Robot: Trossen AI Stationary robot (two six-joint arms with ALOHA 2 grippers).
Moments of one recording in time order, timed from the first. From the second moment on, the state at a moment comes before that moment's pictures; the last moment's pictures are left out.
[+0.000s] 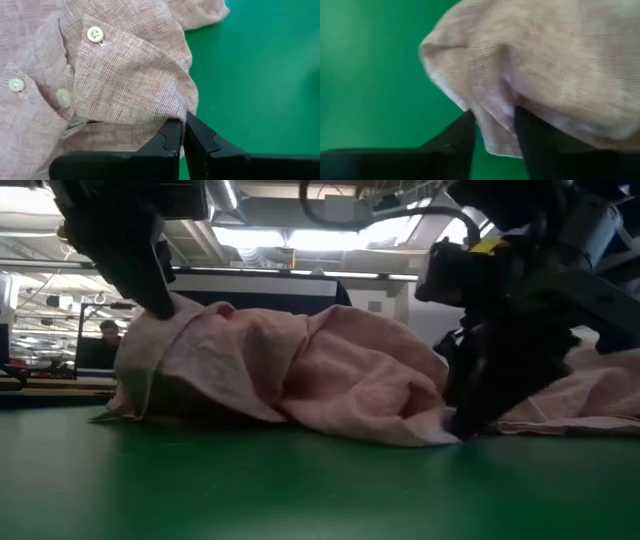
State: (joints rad) left arm -0.44 1.41 0.85 -0.44 -0.24 -0.70; right arm 0.39 1.75 0.85 -0.09 0.13 0.37
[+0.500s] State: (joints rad) left arm -0.45 1.17 1.03 -0.81 -0.21 -0.87; right arm 0.46 1.43 1.18 -0.71 -0.02 0.42
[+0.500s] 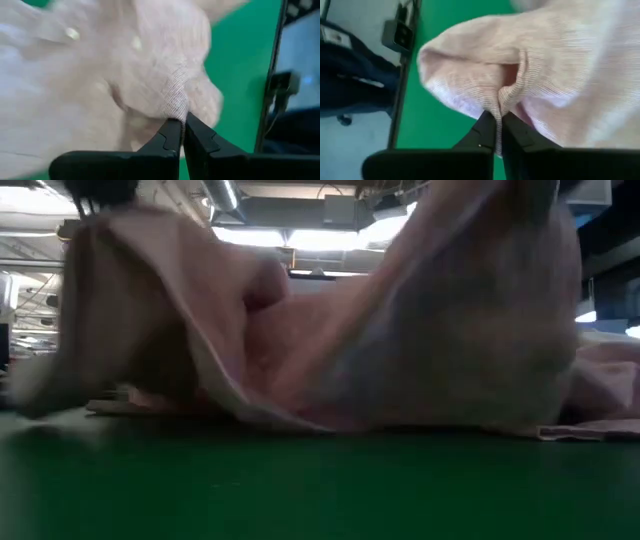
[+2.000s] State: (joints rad) left arm -0.41 1.12 0.98 -0.79 -0.24 -0.81; right arm 0.45 1.49 1.18 -0.57 -0.08 0.88
